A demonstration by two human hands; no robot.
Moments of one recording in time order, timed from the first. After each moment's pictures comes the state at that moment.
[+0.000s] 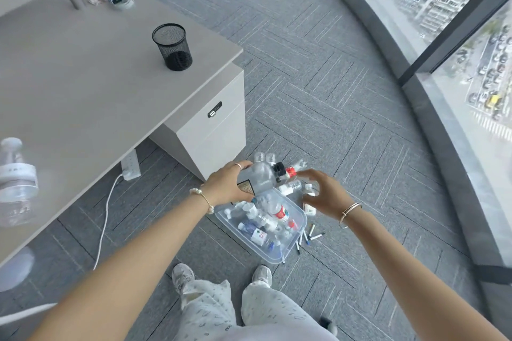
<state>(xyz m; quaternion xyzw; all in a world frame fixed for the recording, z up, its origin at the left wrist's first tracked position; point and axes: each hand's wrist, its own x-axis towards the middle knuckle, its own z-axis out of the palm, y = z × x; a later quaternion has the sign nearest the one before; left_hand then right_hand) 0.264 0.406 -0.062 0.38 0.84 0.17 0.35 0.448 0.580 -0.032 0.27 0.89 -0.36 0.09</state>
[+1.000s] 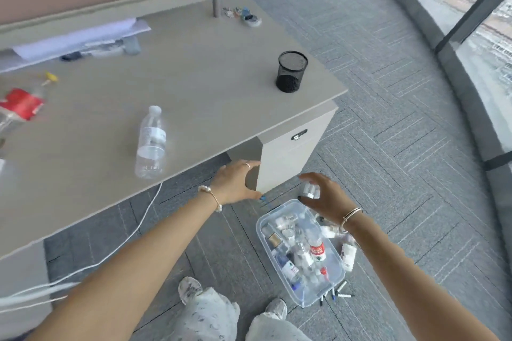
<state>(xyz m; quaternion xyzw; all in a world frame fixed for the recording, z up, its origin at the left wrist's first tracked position) 0.178 0.257 -0.029 0.28 0.91 0.20 0.23 0.290 0.469 0.003 0.09 0.94 -0.31 0.12</state>
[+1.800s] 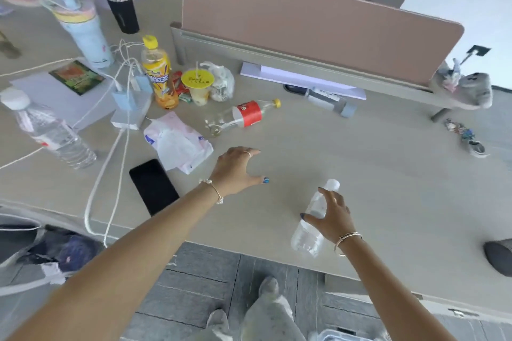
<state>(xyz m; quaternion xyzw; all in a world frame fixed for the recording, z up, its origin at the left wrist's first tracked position) 0.052 -0.137 0.007 -0.07 0.95 0.29 0.03 0.027 0.119 -0.017 -0.07 0.95 -0.24 0.19</state>
